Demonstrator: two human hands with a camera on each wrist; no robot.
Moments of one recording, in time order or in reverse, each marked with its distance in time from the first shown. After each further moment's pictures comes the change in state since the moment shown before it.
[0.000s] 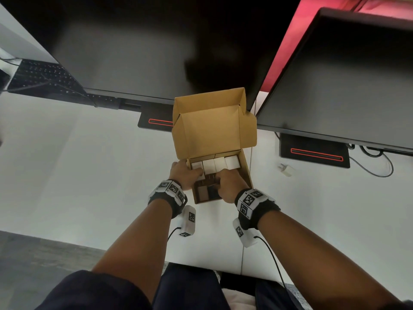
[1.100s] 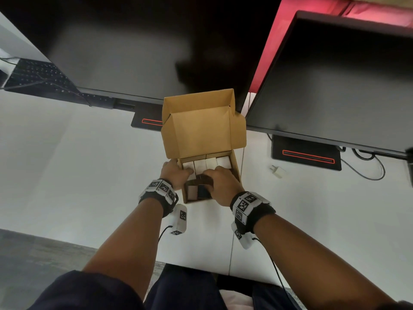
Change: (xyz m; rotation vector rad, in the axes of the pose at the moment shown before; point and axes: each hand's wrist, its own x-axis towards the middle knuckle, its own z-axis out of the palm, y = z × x) left_hand -0.006 0.006 0.000 0.066 0.041 0.040; right_hand -0.017 0.011 -0.009 0.035 0.109 -0.267
